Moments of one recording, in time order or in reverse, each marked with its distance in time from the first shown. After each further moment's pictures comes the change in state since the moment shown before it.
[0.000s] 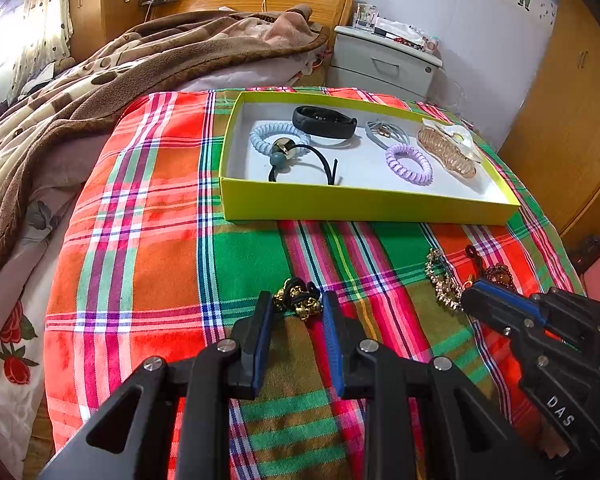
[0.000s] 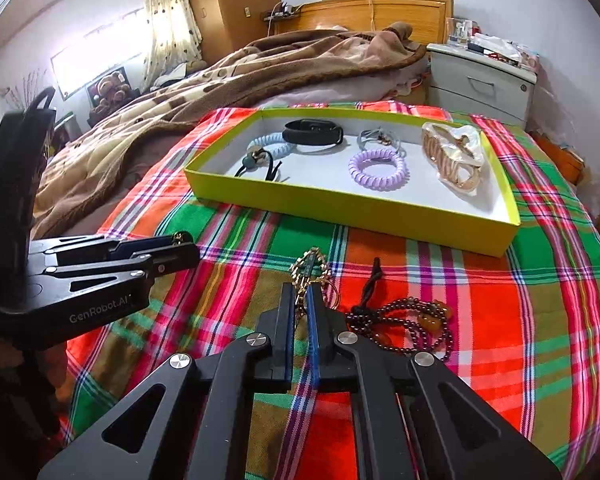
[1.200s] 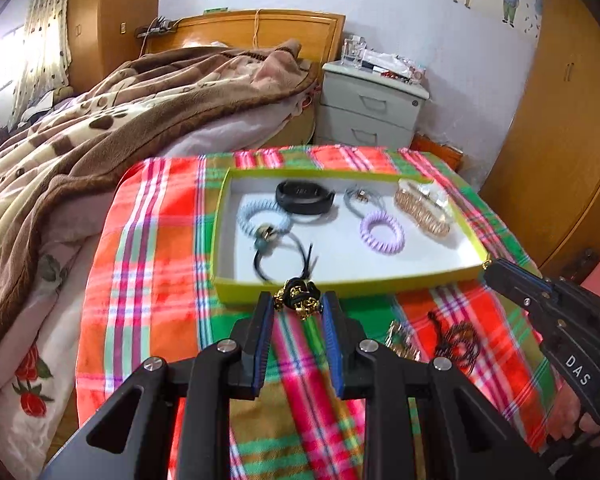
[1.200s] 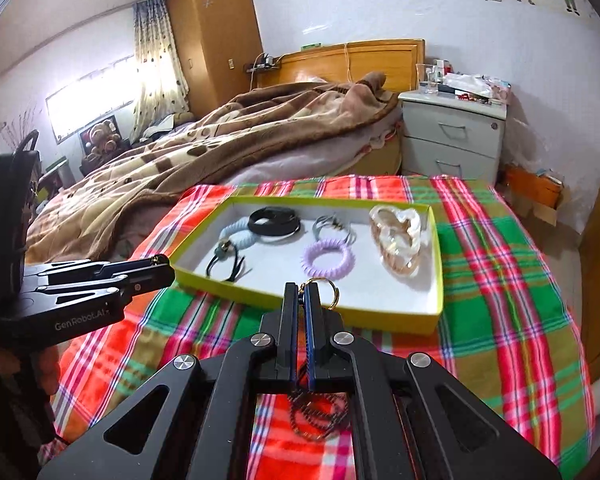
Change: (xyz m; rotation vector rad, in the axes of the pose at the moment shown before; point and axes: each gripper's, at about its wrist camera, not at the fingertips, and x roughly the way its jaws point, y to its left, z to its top) left arm -0.033 -0.015 0.049 0.030 -0.111 -0.018; right arm -0.038 -0.036 0.044 0.044 -0.179 -0.036
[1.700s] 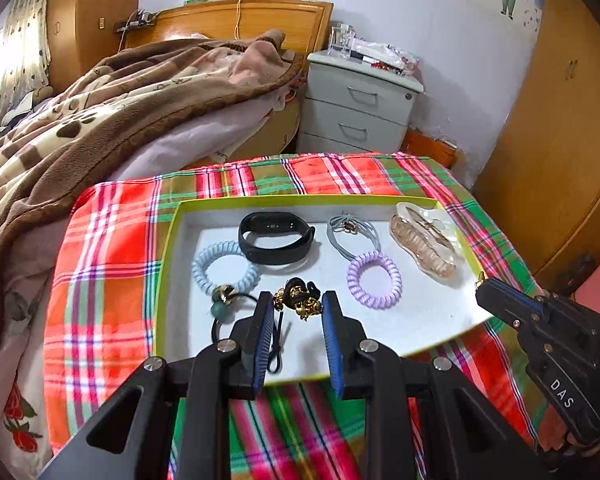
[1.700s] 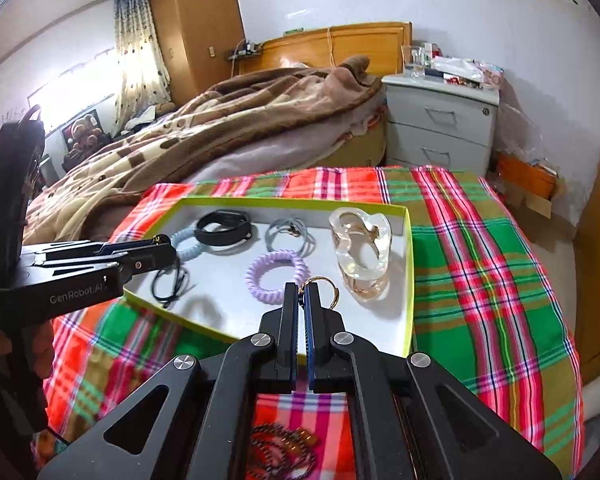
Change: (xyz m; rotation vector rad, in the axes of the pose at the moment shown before) left arm 0.060 -0.017 0.044 0.014 0.051 -0.032; right arm 0.045 -0.043 0.016 0.021 0.065 -0.035
